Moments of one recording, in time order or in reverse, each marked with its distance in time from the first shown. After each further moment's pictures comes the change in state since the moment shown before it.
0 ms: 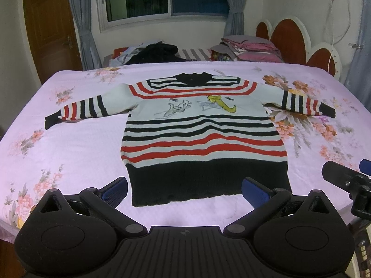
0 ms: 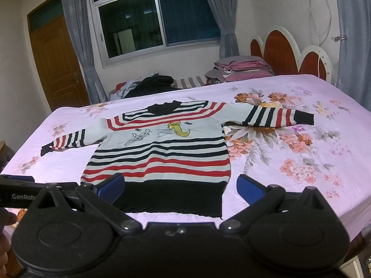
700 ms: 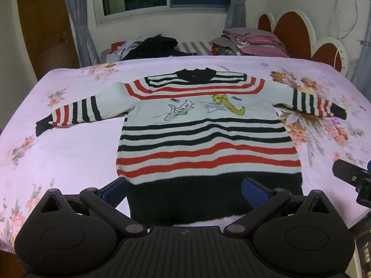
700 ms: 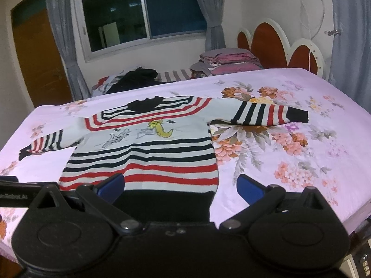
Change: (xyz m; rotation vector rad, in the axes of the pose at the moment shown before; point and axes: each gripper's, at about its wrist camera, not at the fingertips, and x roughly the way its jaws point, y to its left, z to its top) left arm 0.060 0.007 0.040 0.012 0.047 -0.001; right arm 0.063 -0.013 0.025 0.027 0.046 -0.094
